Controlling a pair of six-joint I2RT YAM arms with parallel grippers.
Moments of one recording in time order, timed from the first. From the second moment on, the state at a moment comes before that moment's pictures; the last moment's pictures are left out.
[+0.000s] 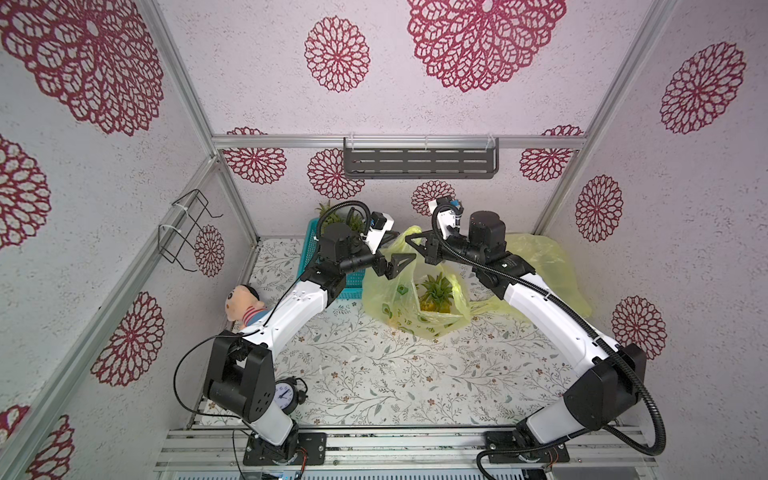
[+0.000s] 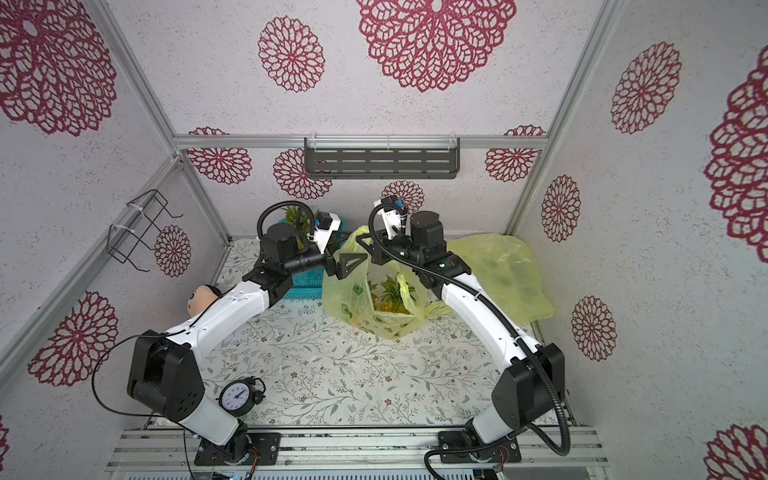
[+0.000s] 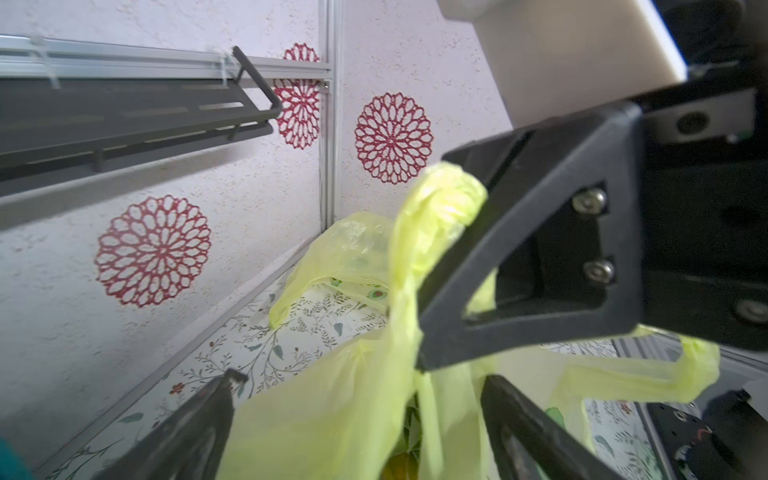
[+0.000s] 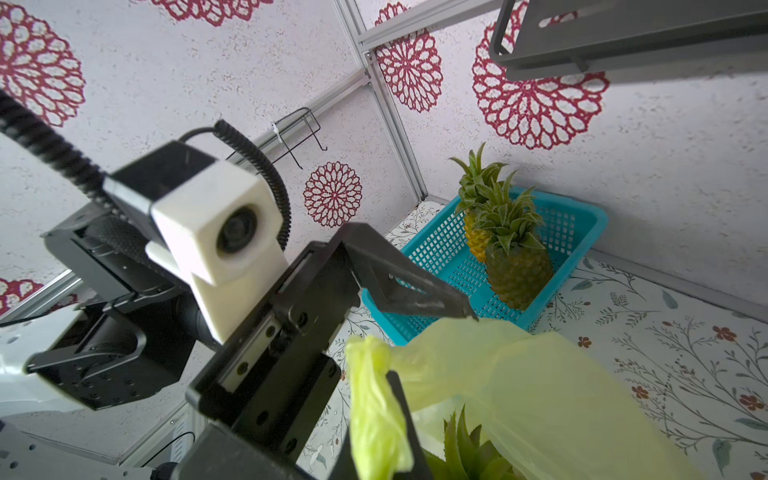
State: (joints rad) left arm -0.43 1.63 1.31 0.22 0.71 0.02; right arm 0.49 1.53 1.50 -0.15 -0.57 0.34
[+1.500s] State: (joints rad) left arm -0.49 1.68 1.37 0.06 0.54 0.10; right arm 0.40 1.70 1.83 -0.57 -0.66 0.33
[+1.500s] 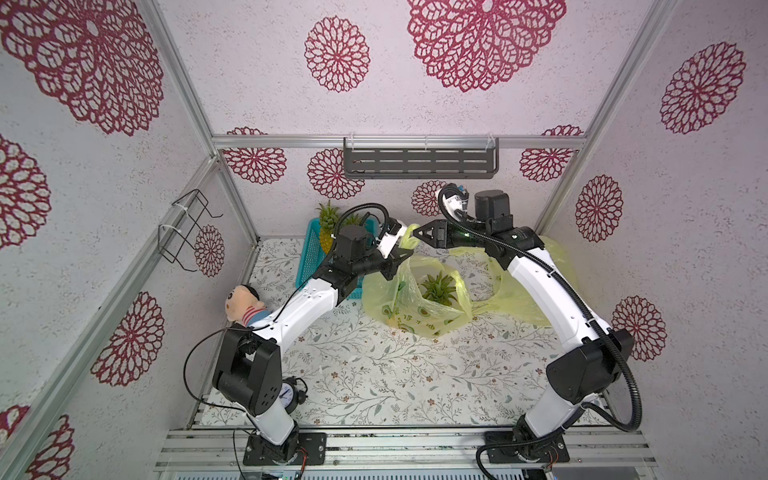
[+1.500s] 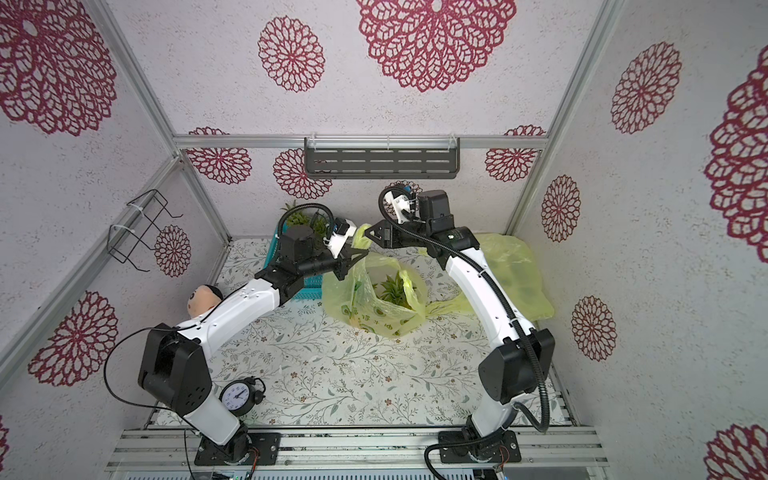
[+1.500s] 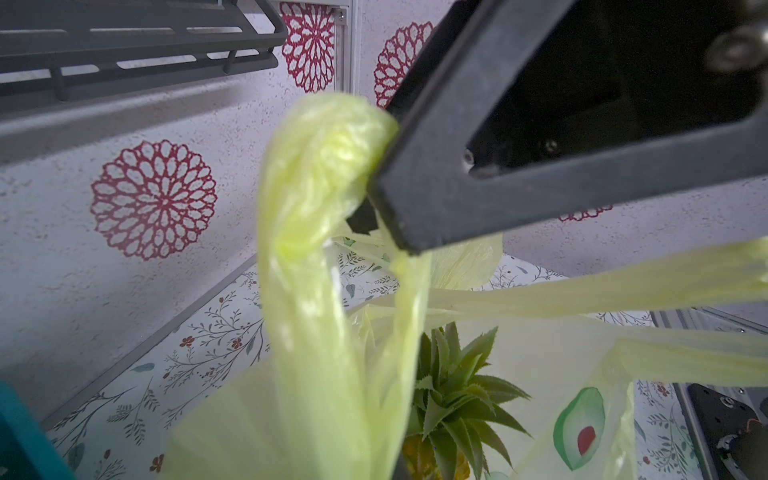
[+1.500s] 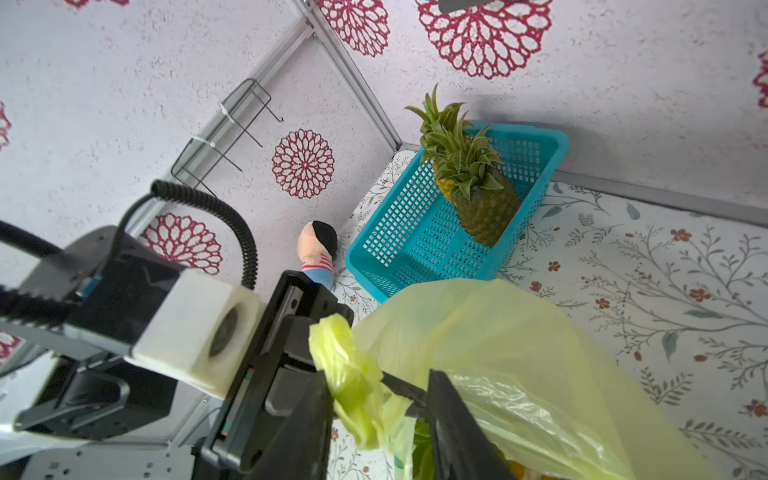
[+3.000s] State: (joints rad) left arm -0.78 1.51 1.41 -0.19 0.40 0.28; right arm 0.29 1.58 1.59 -0.37 -0.66 0.39
